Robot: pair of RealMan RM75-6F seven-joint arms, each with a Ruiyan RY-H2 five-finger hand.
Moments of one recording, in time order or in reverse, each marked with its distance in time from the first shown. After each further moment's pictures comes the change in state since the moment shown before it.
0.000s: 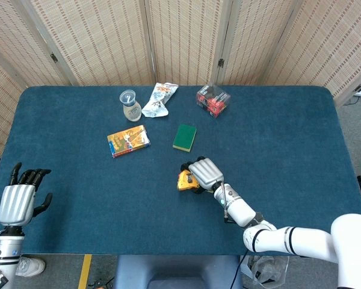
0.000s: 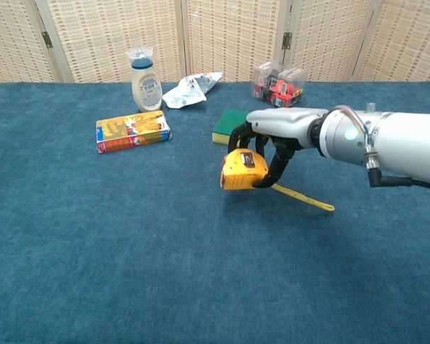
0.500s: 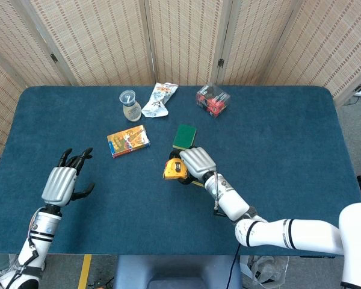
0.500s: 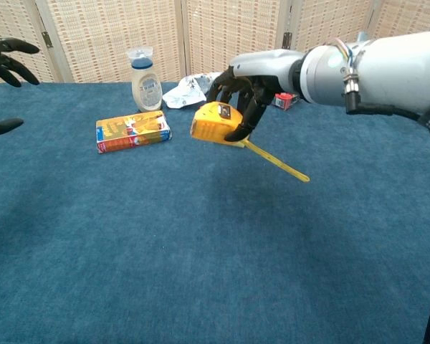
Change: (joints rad) left arm -0.184 -0.075 -0.080 -0.088 -0.093 -0.212 -0.083; right arm 0.135 0.107 0.100 -0.186 0.300 0.054 -0.049
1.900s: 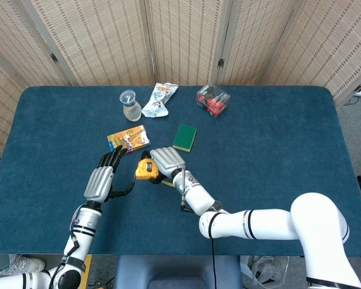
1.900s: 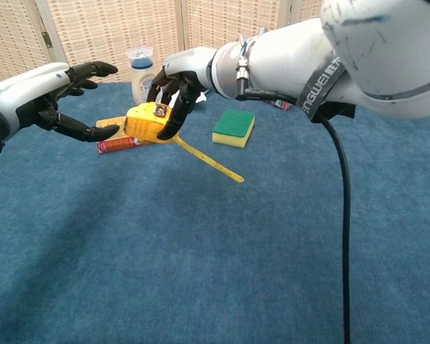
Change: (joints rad) left arm -0.140 -0.266 -0.059 -0.048 -0.258 0.017 0.091; right arm 0.274 -0.150 0.011 0.178 0.244 -0.017 0.031
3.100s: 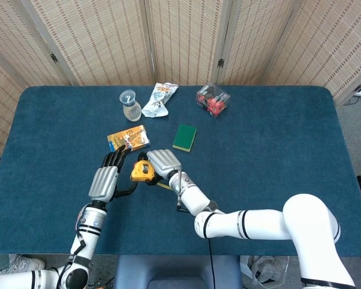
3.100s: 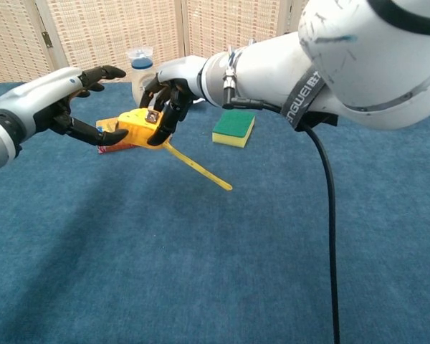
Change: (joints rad) left arm -0.039 -0.052 0.010 0.028 -0.039 0.041 0.074; right arm 0.015 -0.040 -0.002 0.050 0.002 -0.019 0.050
